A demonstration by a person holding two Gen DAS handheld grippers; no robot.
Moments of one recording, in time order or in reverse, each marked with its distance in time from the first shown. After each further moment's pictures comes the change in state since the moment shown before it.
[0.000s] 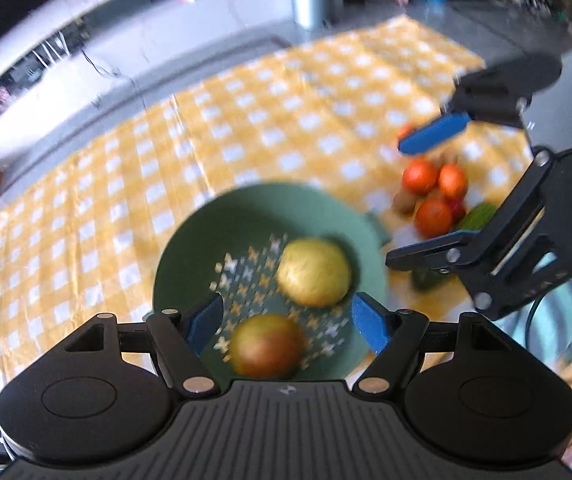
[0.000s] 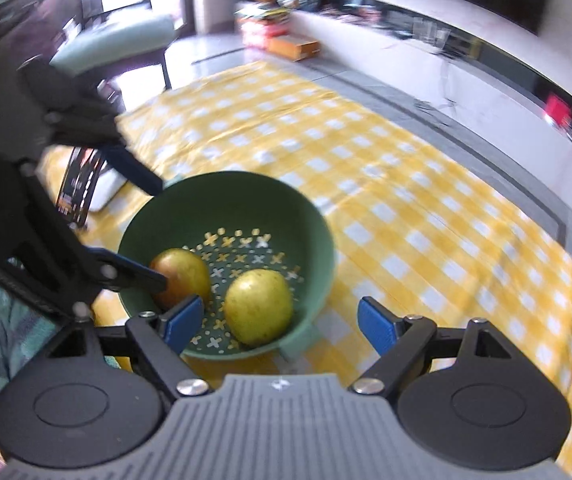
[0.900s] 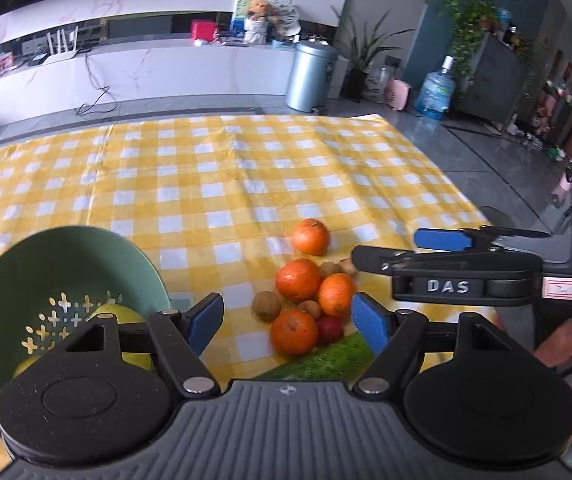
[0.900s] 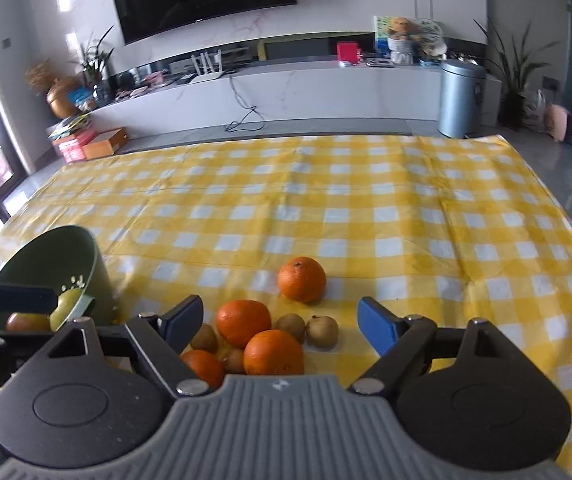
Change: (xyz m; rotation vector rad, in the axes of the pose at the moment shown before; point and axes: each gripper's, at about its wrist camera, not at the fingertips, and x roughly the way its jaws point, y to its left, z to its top) left arm 0.050 -0.089 0.016 -0.290 -0.242 -0.147; right arm -0.036 -0.109 -0.133 0.557 -0.203 -0.325
